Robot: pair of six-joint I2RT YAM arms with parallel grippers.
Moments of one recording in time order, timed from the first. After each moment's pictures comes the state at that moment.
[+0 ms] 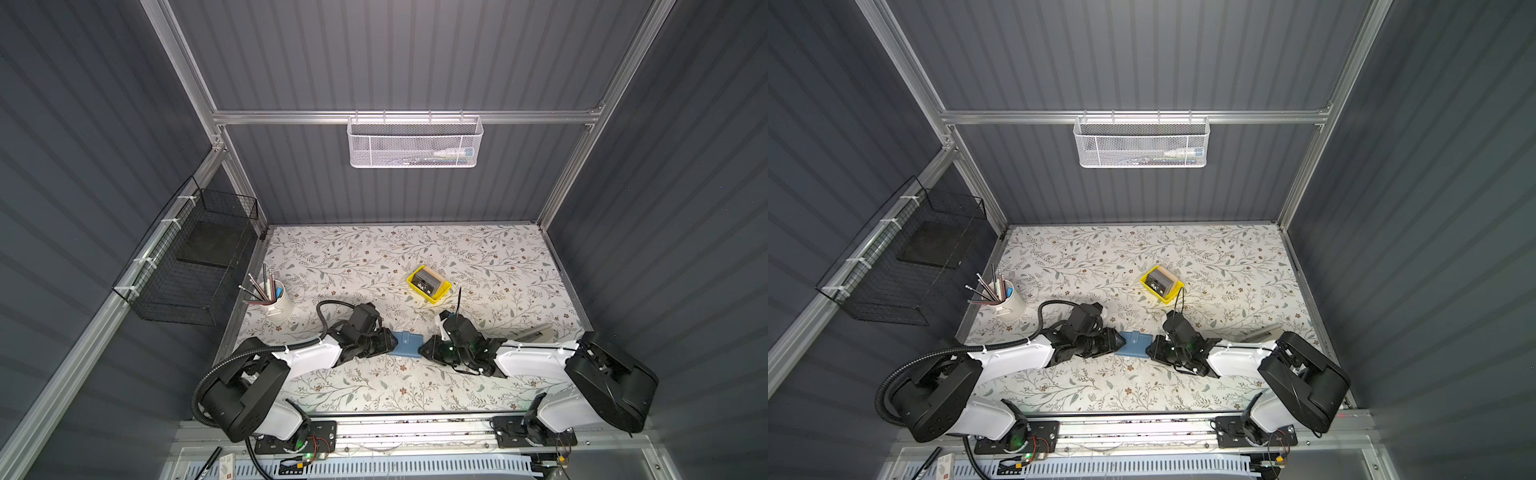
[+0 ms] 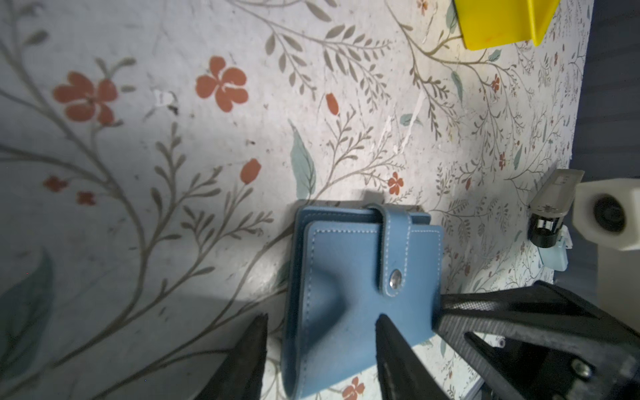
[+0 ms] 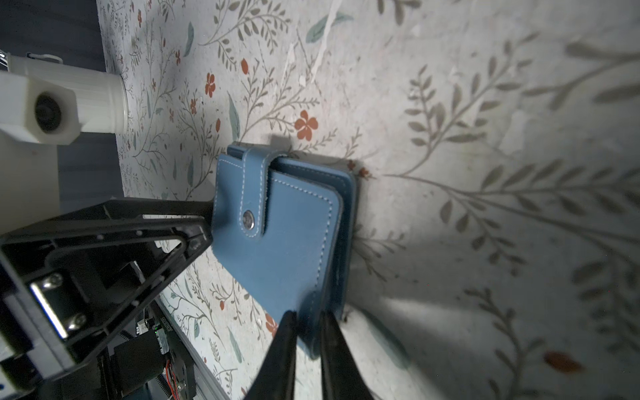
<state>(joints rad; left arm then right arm) -0.72 1.46 0.57 -0.01 0.26 -0.83 0.81 1.45 0.46 0.21 -0.24 1.02</state>
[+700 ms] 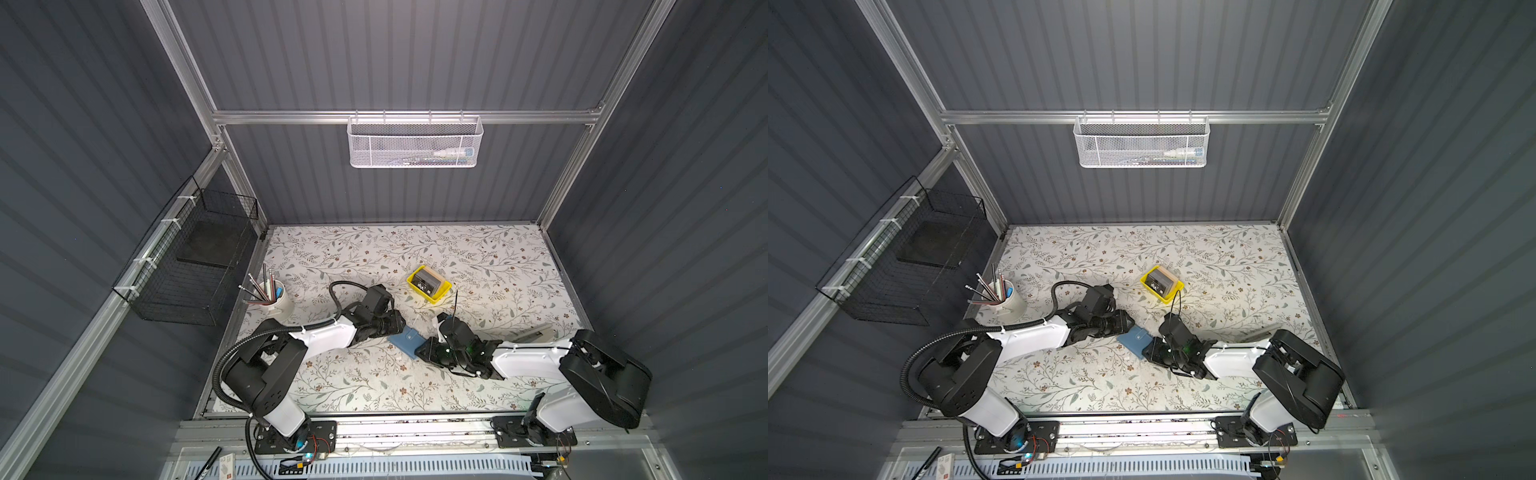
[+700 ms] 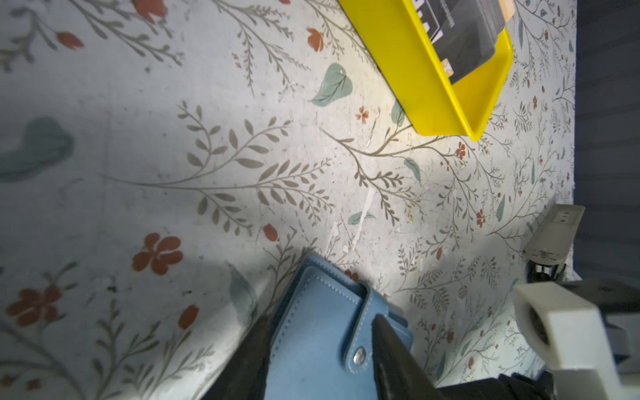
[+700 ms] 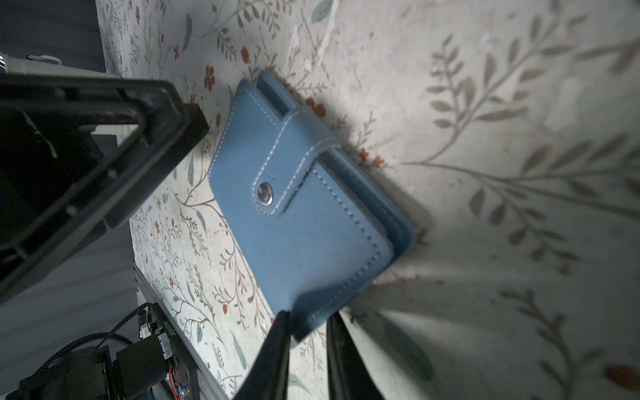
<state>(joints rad) -0.71 1.59 0.80 -0.09 0.17 -0.75 0.85 1.46 0.46 0.23 -0.20 1.06</state>
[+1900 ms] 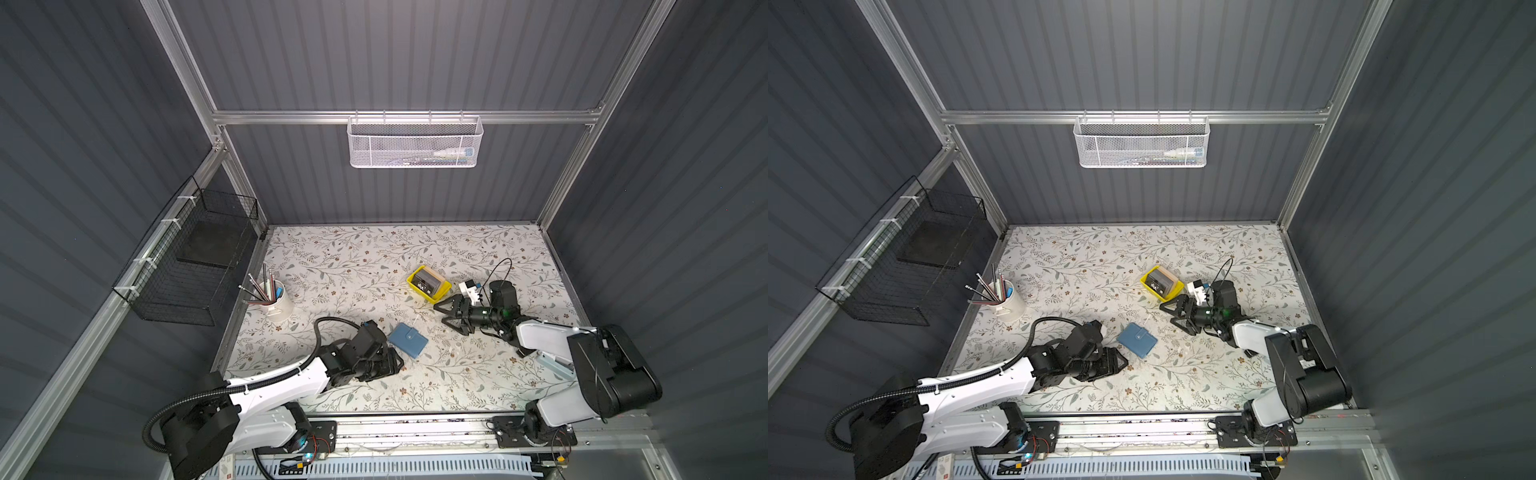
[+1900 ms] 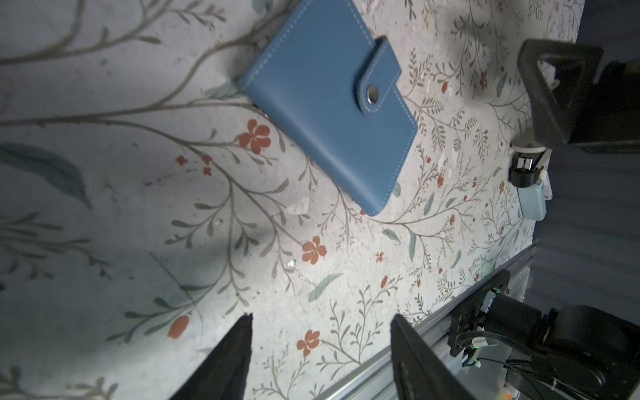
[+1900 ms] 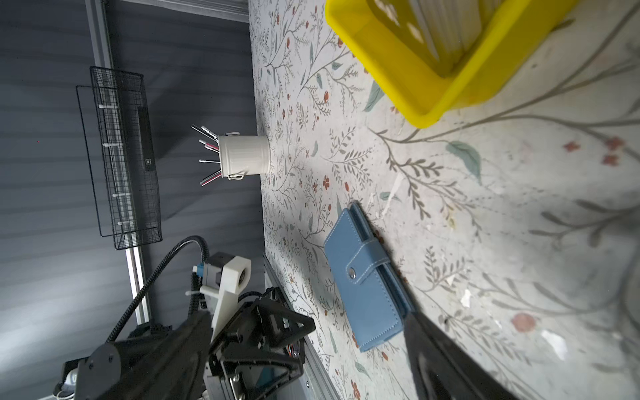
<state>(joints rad) -0.97 1.17 0.52 -0.25 0.15 -1.07 0.26 1.53 0.55 0.35 -0.90 0.96</state>
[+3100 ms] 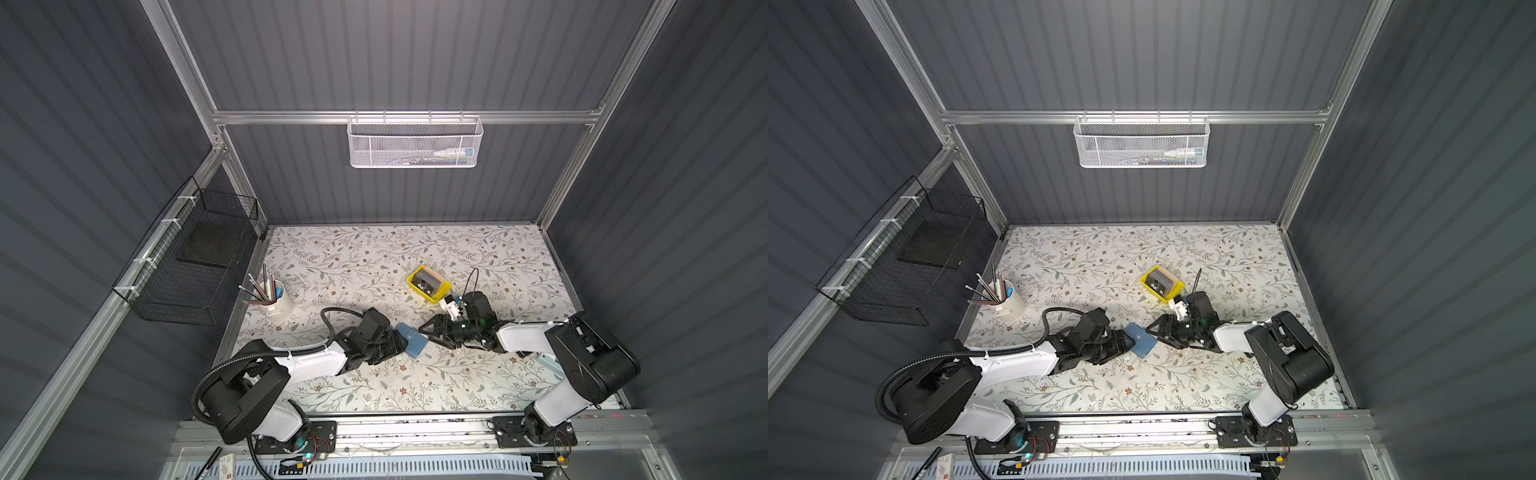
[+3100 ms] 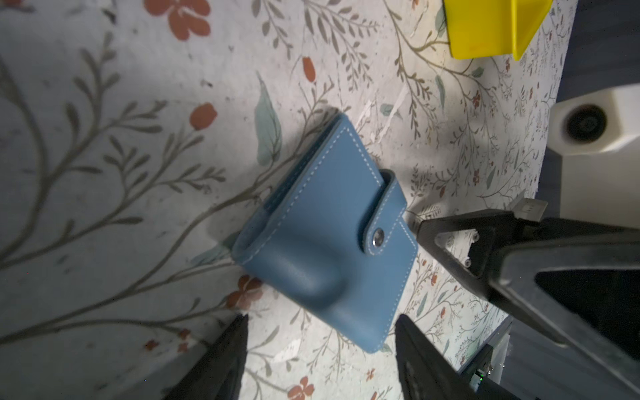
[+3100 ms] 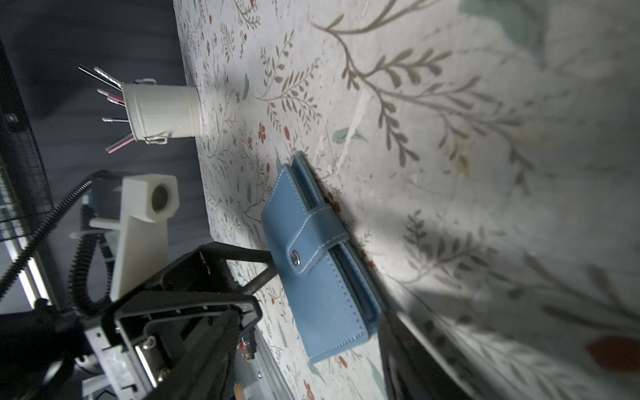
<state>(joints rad) -0.83 1.45 0.56 0.05 0.17 -1.07 0.50 1.61 0.54 0.30 -0.70 0.88</state>
